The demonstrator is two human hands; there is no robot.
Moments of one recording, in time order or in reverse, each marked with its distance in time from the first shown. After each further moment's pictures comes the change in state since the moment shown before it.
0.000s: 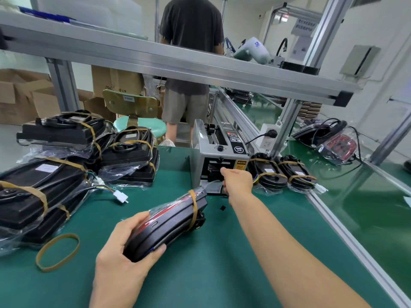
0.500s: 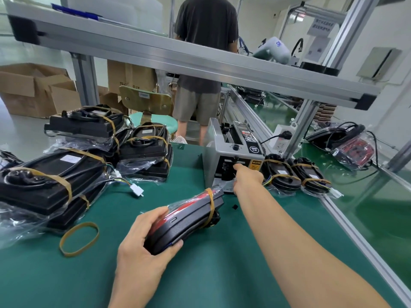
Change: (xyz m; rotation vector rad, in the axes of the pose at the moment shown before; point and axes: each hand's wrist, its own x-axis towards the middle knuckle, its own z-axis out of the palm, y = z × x) left_hand -0.002 0.002 -0.003 -0.013 -0.034 0.023; right_hand 0.007 -0.015 0.024 0.264 0.176 0.219
